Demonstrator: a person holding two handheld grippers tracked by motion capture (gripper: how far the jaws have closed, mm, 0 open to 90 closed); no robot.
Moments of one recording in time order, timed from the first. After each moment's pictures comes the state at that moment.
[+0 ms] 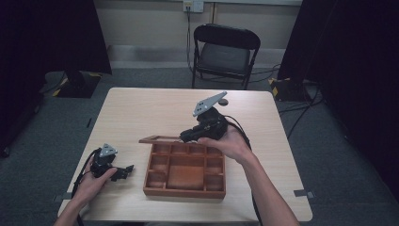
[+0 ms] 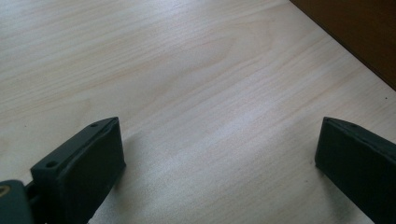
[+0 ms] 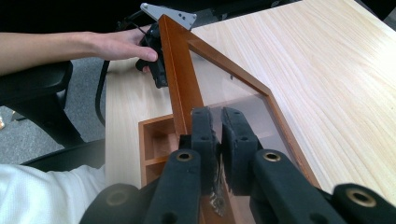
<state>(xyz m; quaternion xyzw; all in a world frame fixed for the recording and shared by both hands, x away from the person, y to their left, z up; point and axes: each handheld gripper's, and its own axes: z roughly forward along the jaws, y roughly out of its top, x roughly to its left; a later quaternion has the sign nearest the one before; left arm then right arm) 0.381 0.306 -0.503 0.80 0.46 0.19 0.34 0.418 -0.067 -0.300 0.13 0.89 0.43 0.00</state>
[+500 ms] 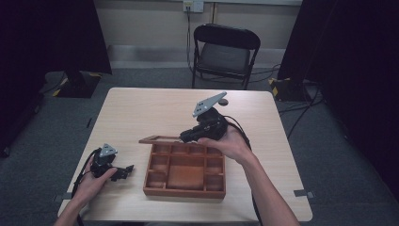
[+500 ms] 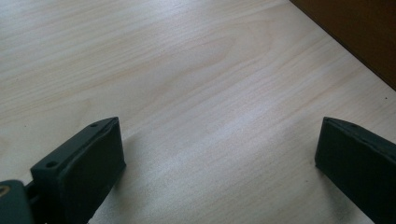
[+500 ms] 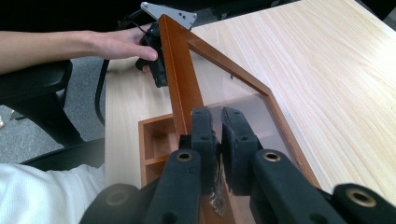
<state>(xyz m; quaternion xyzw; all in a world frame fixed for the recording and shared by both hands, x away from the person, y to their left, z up) 0.381 0.306 -0.503 0.80 0.46 0.19 0.34 0.418 -0.067 -0.300 0.13 0.90 0.43 0.00</state>
